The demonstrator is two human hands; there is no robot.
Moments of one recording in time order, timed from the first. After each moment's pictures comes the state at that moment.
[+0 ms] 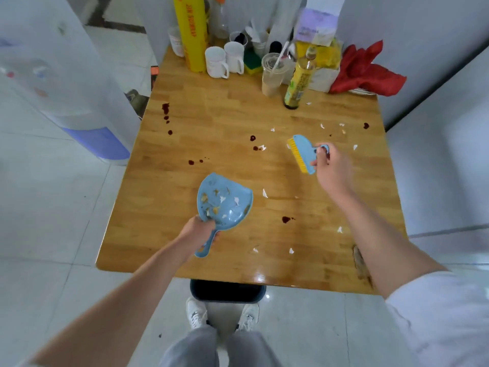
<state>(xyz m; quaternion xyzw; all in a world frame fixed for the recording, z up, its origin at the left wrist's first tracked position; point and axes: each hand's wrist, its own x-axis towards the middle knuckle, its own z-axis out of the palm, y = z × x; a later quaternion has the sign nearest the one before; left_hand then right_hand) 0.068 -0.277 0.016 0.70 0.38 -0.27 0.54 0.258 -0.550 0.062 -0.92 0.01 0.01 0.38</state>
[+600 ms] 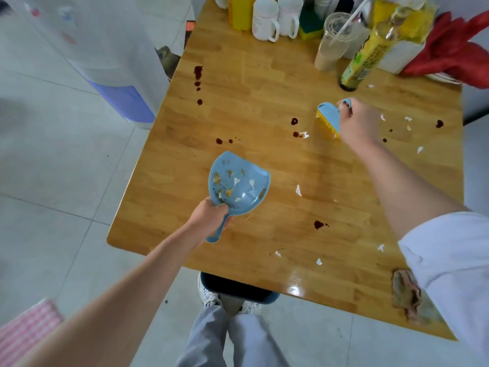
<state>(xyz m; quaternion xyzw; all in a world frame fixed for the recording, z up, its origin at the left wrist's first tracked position) 0.082 -0.248 -0.014 0.68 0.41 -0.23 0.56 0.383 -0.468 0.007 -0.96 -0.10 0.01 0.25</state>
